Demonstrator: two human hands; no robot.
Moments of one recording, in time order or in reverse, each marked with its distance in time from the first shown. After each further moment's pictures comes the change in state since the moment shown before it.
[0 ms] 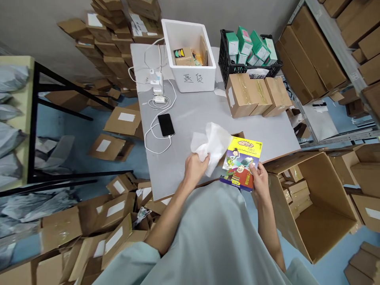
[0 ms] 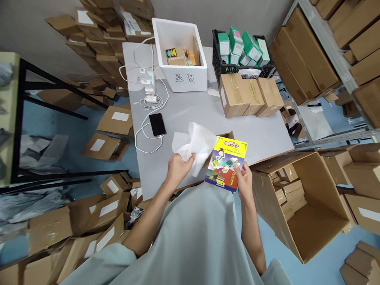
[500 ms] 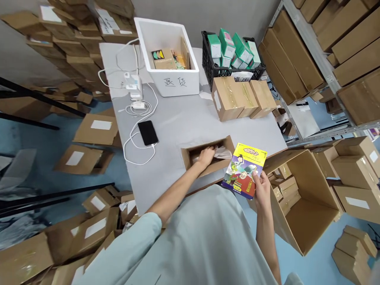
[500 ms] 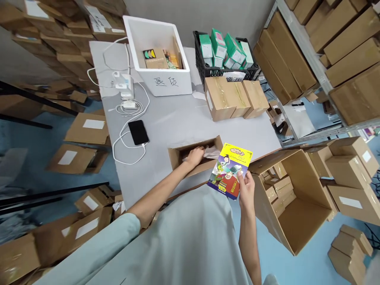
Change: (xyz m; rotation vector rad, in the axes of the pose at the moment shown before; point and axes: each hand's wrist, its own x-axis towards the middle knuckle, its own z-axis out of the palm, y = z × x) left_hand 0.105 0.024 0.125 0.482 -0.582 0.361; right_hand -0.004 -0.022 -0.036 -0.007 0.211 -0.026
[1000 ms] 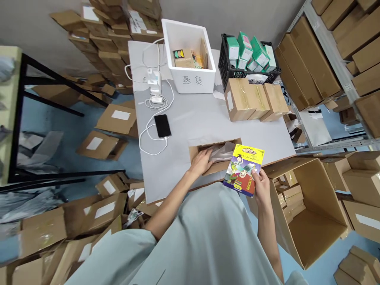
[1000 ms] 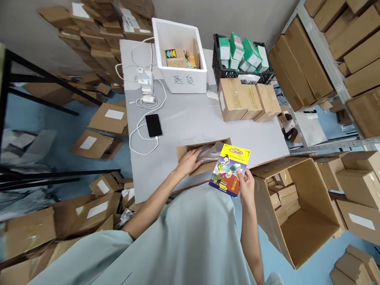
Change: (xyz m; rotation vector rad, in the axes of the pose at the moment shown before) left_hand -0.084 -0.047 0.018 -0.182 0.234 -0.047; right_hand 0.014 0.014 0.014 -0.051 -0.136 0.048
